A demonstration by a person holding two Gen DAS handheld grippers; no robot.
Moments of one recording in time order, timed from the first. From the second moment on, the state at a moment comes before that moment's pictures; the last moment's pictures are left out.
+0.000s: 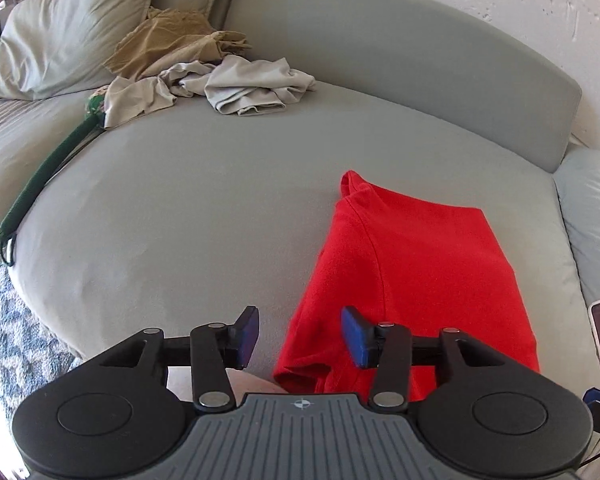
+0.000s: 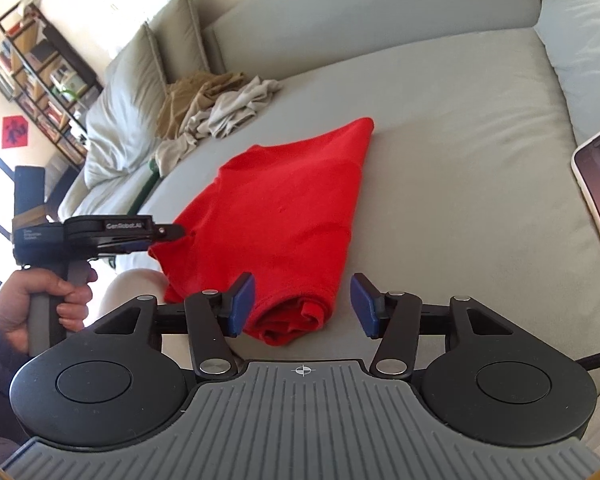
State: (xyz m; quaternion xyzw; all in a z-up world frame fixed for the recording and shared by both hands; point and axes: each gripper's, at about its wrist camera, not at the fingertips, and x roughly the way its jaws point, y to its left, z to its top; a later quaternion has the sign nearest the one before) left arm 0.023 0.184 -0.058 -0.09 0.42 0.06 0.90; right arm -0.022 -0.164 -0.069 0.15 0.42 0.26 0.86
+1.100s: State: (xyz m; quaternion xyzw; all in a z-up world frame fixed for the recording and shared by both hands) left arm 0.005 0.171 -0.043 -0.14 0.42 -0.04 0.90; right arm -0.012 -0.147 -0.064 0.01 0.42 0.25 0.87
